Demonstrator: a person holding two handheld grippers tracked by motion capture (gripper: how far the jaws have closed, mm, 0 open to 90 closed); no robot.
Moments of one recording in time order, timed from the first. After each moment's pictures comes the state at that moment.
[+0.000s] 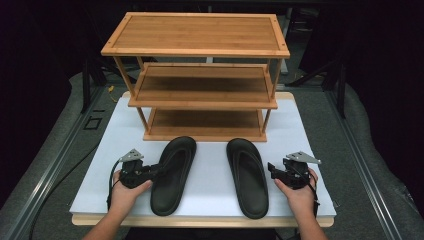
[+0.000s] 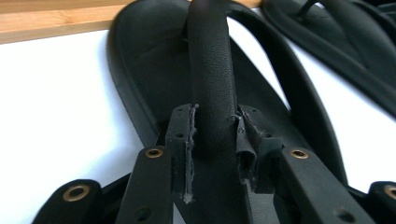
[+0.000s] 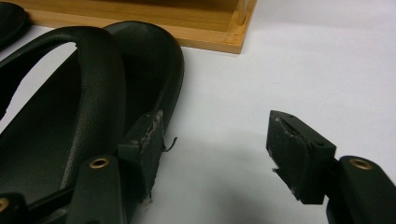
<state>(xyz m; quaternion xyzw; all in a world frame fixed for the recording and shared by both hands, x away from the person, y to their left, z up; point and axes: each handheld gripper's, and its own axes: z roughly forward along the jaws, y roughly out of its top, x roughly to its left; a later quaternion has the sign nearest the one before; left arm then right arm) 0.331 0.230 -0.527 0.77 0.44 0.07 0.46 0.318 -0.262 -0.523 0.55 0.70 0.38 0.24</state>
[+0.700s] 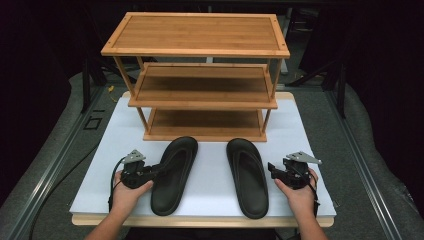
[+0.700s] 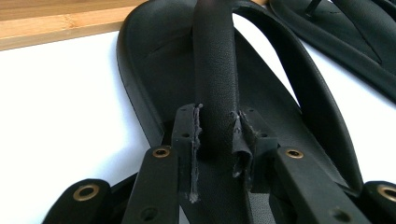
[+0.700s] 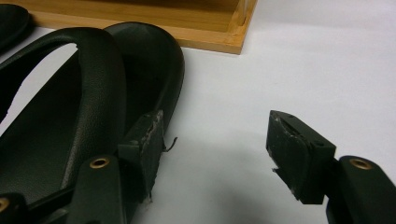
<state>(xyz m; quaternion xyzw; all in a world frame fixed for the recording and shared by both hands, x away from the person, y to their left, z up) 0.329 0.225 -0.528 0.77 0.44 0.09 0.45 0.318 -0.263 -0.523 0.55 0.70 0.39 0.24</state>
